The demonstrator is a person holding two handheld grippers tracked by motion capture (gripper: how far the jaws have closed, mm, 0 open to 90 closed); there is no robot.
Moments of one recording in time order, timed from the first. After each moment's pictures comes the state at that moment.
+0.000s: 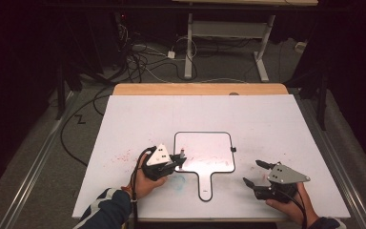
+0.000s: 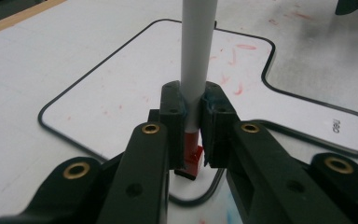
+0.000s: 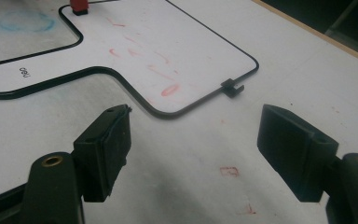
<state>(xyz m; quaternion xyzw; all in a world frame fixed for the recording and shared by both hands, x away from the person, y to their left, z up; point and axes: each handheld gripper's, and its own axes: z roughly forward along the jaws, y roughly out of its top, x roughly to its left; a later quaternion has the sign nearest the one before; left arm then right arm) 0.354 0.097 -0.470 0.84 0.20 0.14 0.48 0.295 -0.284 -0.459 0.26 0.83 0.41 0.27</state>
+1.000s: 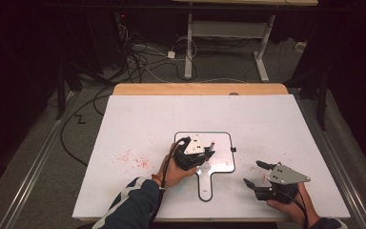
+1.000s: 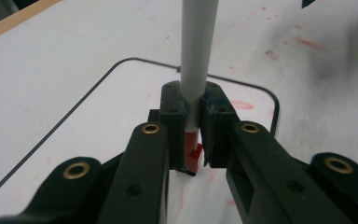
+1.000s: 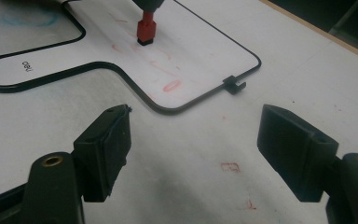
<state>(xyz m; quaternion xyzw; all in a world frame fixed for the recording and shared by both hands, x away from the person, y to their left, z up) 0.382 0.025 -0.463 0.85 0.17 0.14 0.47 0.294 -0.286 -0.460 0.26 0.83 0.41 0.27</state>
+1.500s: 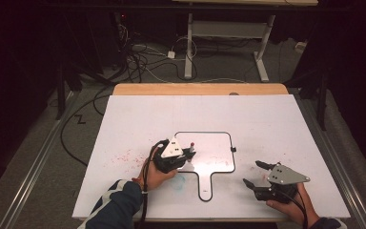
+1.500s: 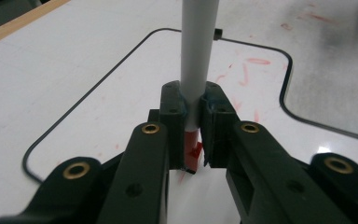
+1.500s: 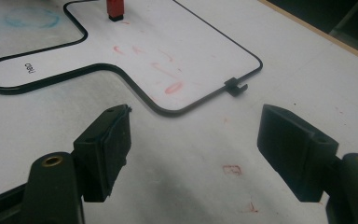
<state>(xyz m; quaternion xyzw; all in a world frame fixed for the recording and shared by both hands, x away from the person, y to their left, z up) 0.374 0.082 -0.466 0.85 0.20 0.15 0.47 0.294 -0.284 -0.459 0.25 0.83 0.41 0.27</state>
